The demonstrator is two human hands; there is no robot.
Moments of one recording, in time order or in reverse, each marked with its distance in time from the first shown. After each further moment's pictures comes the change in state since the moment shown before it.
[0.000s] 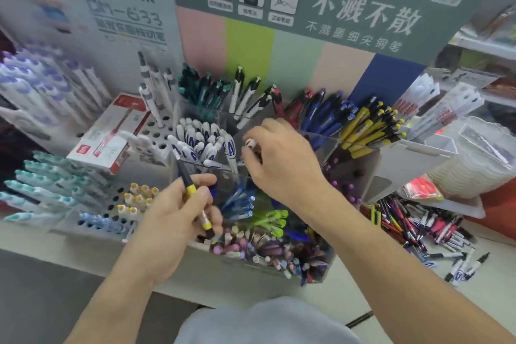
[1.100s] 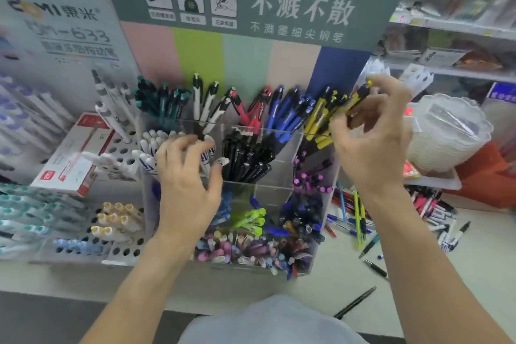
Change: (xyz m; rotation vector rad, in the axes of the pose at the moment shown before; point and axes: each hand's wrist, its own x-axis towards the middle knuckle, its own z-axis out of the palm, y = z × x) left_hand 0.059 -0.016 0.048 0.969 0.341 0.832; right_hand -0.044 0.086 -0.088 0.172 0.580 0.391
